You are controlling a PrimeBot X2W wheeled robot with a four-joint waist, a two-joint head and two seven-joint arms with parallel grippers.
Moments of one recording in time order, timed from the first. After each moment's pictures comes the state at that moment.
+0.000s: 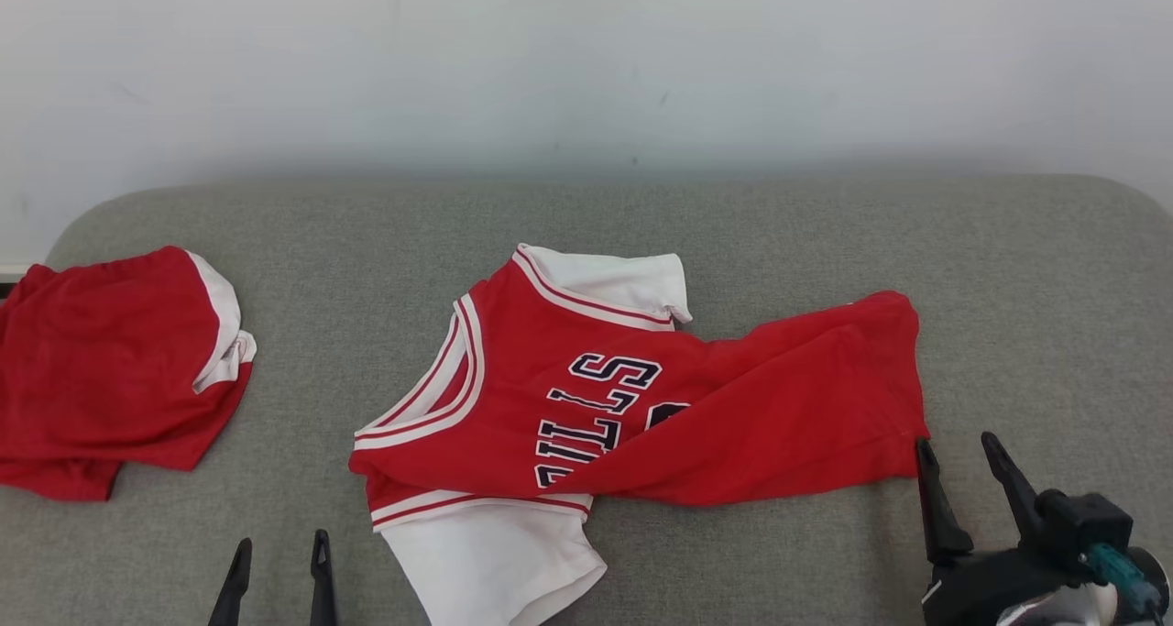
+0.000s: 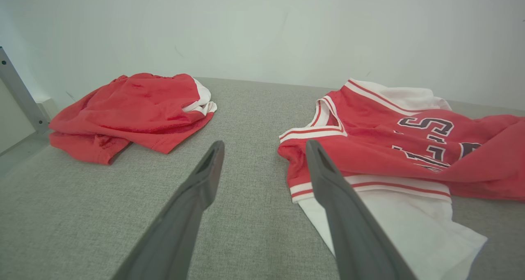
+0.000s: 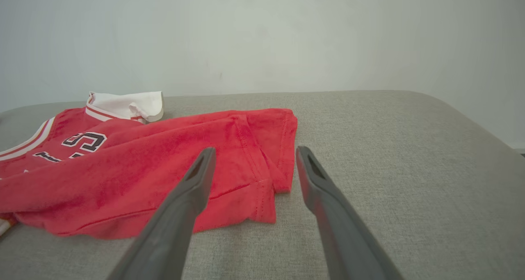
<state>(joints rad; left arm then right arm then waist) 0.08 0.05 0.04 0.17 -0.15 -0.07 -0.26 -0.05 -0.22 -0.06 0.33 0.21 0.13 -0.24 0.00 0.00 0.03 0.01</state>
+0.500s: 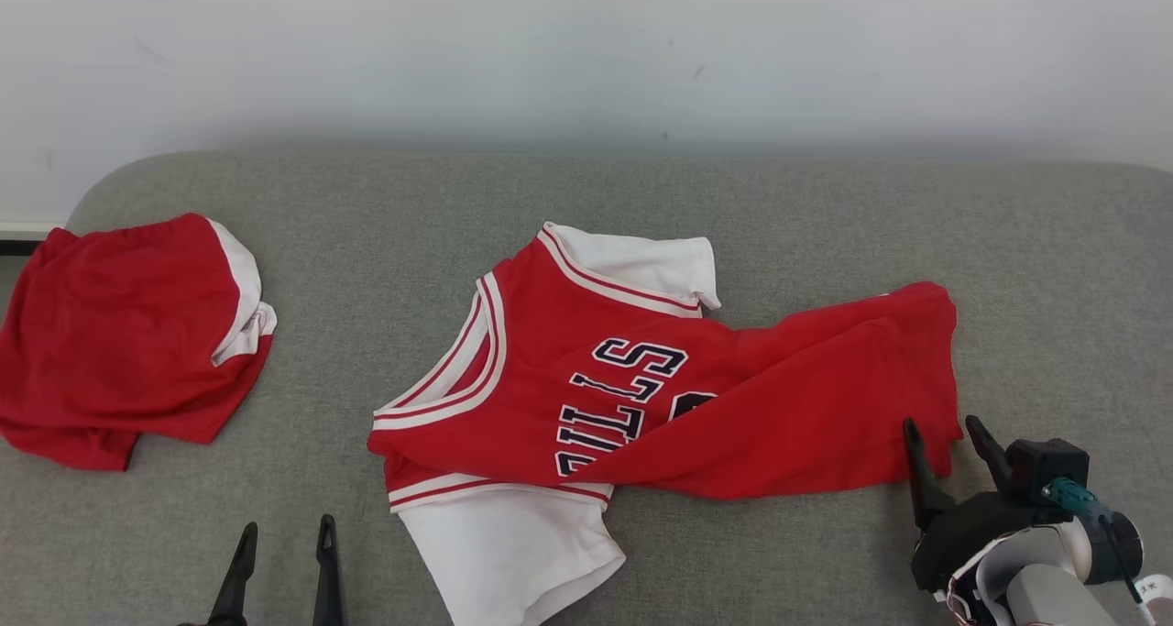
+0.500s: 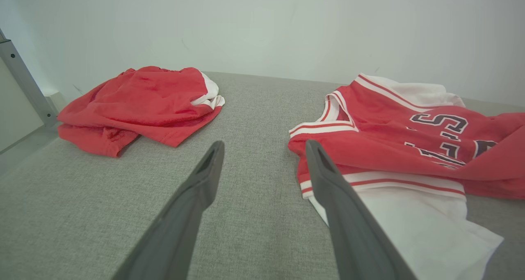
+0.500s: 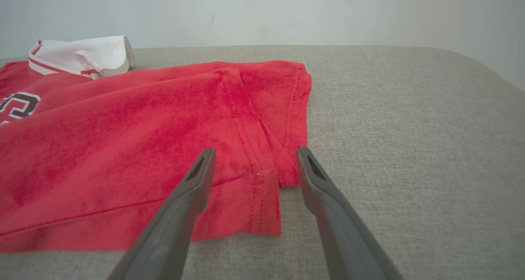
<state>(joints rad) 0.05 0.05 0.03 0.18 -0.15 -0.08 -0.26 -0.33 -0.27 0.00 0.76 0.22 0.13 -0.25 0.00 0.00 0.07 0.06</state>
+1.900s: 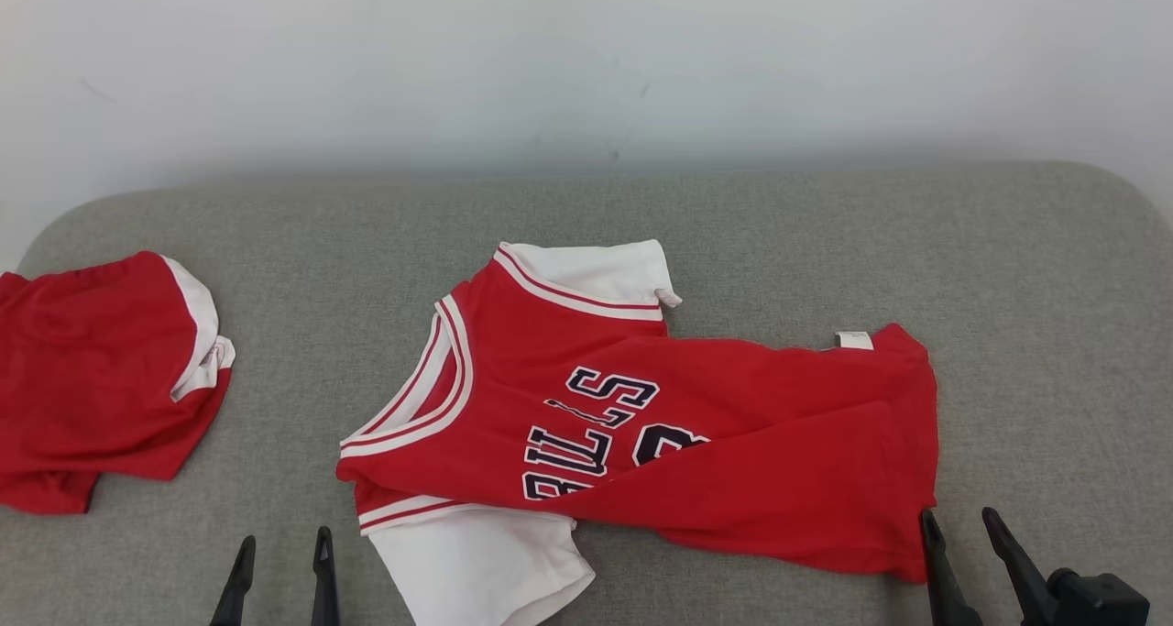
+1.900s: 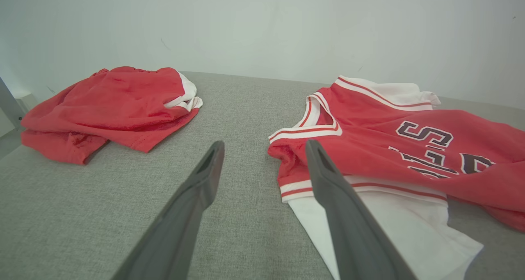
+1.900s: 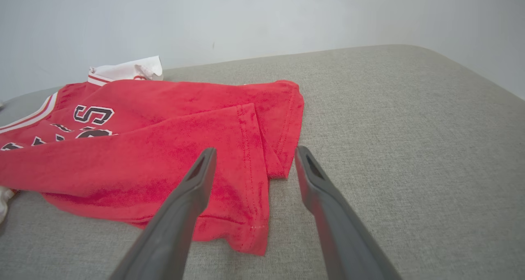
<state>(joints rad) 0.06 0.05 0.03 0.20 -0.17 -0.08 -0.26 0.07 -0.26 0.00 0.32 0.32 0.13 -0.26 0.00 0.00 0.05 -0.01</state>
